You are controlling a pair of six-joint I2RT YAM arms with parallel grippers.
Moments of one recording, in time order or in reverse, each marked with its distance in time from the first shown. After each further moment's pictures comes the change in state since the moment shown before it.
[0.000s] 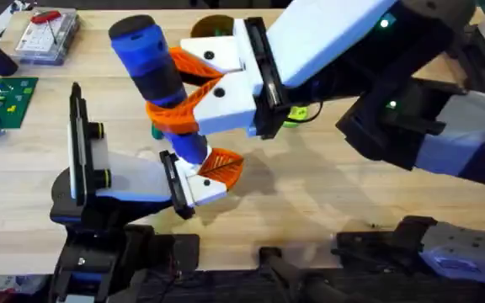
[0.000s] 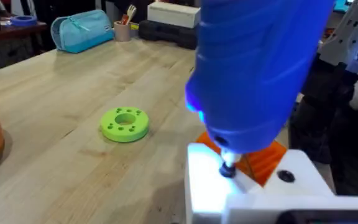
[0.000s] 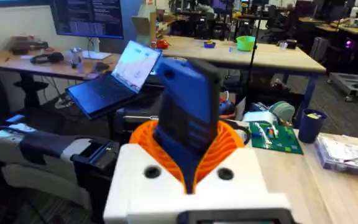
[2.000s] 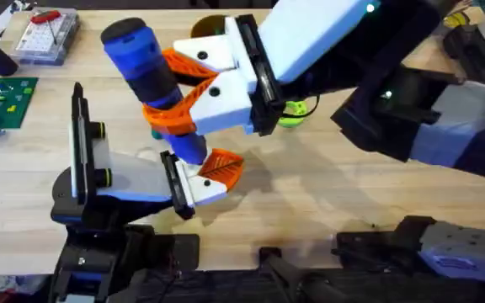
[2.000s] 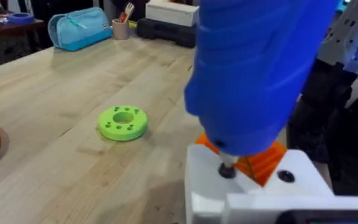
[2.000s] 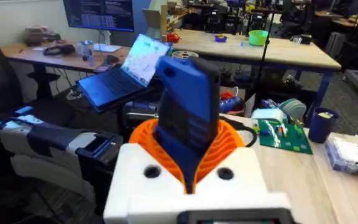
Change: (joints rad) left arm 0.000 0.002 0.000 -0.002 0.005 -0.006; right arm -0.005 0.035 0.045 -0.058 -0.063 -0.037
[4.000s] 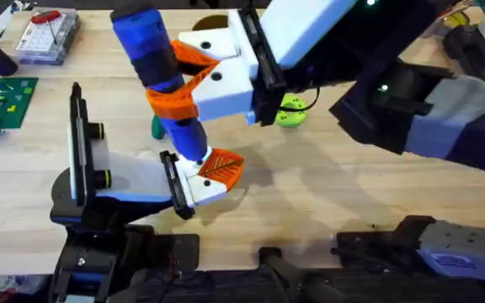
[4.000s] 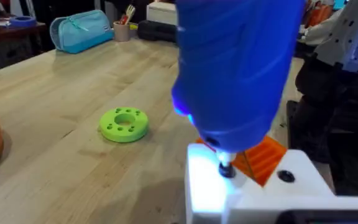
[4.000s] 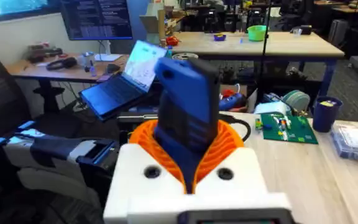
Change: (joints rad) left arm 0.000 -0.006 0.000 0.001 -0.003 0.004; right arm -0.033 0.026 0.010 0.042 -0.008 0.120
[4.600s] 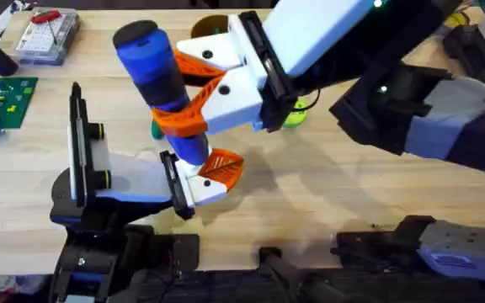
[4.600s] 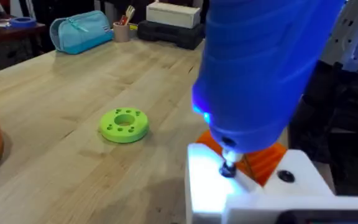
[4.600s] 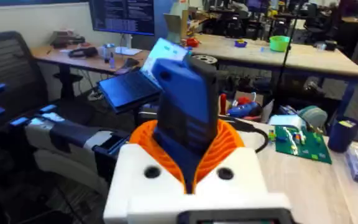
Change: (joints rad) left arm 0.000 -0.001 0.000 0.000 0.000 0.003; right arm 0.000 0.000 -0.006 0.054 -0.102 -0.032
